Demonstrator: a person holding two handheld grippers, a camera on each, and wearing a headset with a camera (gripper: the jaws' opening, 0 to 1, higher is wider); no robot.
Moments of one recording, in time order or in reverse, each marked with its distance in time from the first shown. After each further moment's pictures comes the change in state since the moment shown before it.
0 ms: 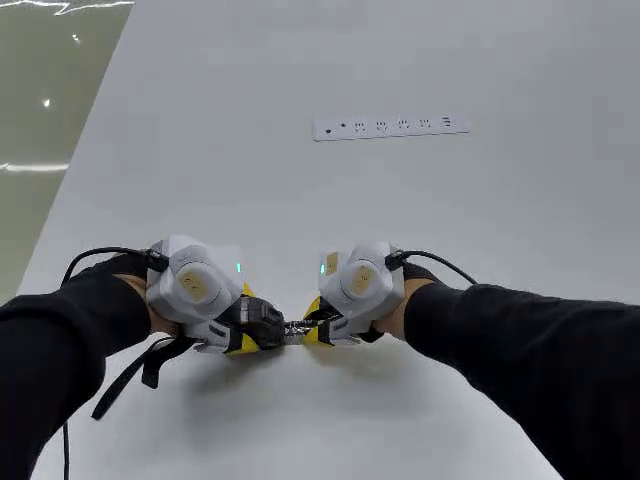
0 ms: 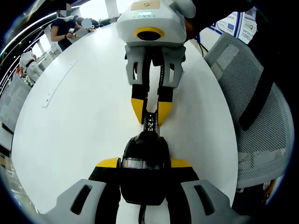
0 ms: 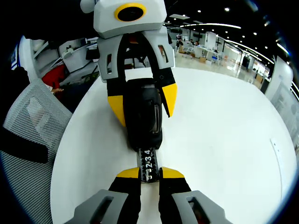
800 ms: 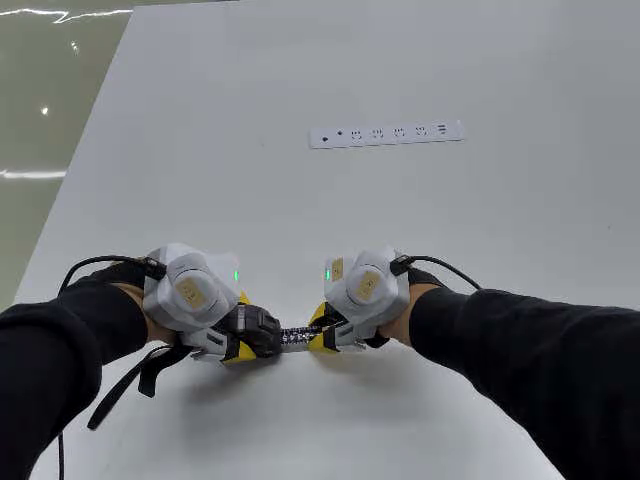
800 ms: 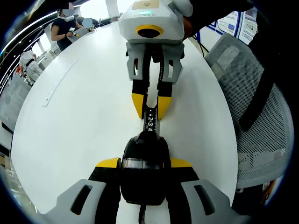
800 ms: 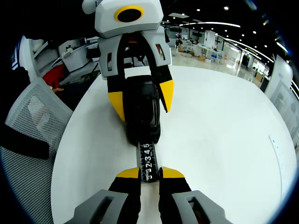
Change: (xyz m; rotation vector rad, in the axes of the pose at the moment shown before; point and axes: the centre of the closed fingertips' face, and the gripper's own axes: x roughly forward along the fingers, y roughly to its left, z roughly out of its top) left arm 0.000 0.001 0.000 -0.004 0.003 -0.002; right arm -0.006 -0.002 -0.006 0.008 0.010 -0.001
